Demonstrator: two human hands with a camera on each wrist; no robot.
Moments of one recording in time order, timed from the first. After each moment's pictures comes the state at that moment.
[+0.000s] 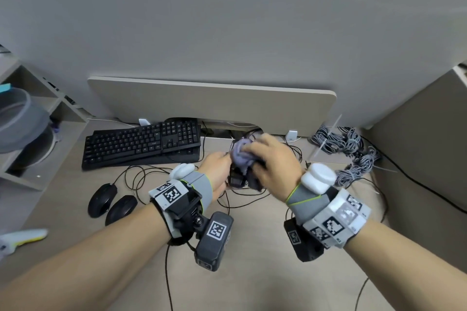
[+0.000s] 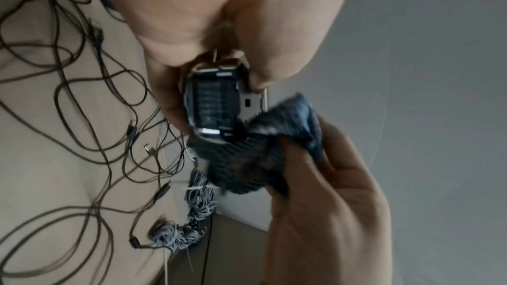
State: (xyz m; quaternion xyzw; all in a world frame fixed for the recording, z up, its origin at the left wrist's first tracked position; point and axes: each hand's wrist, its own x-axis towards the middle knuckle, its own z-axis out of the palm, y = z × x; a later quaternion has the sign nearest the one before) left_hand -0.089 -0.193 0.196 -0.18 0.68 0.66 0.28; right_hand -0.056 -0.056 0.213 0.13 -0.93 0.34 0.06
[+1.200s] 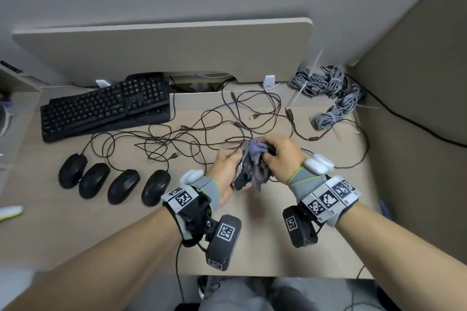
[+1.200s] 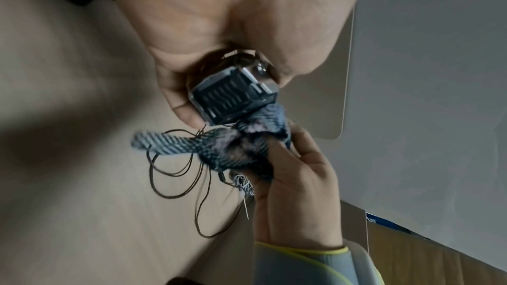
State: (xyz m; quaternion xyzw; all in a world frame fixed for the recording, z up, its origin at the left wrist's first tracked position) left_hand -0.010 -0.125 0.084 -0.25 0.61 0.65 0.38; right_hand 0.010 0.023 0.090 -0.06 -0.90 0.42 -0.03
